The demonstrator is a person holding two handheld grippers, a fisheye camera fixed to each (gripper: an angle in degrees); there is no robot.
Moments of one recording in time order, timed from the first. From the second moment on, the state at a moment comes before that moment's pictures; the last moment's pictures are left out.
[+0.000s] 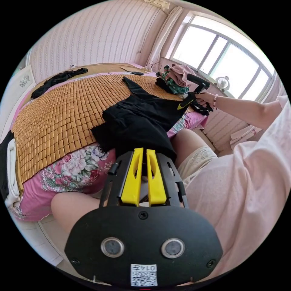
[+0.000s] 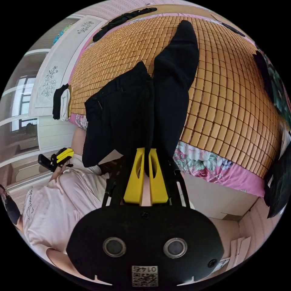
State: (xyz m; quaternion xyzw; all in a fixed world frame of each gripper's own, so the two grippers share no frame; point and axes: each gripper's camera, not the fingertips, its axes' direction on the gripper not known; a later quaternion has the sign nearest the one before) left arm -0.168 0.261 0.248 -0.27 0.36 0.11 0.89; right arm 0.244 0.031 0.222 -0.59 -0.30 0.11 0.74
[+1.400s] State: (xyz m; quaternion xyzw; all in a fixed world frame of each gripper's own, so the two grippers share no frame) left arm -0.118 0.240 0.210 -0.24 0.38 0.12 0.89; right arm 0.292 0.073 0.091 -0.36 -0.34 0.16 0.86
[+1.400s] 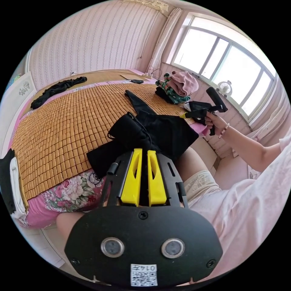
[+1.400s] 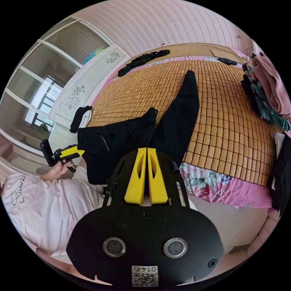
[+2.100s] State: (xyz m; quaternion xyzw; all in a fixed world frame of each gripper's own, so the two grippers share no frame) left arm -0.232 0.005 0.056 0.24 0.37 0.09 0.89; right arm 0.336 -0.369 -0.069 0.07 -0.21 -0.02 0.98
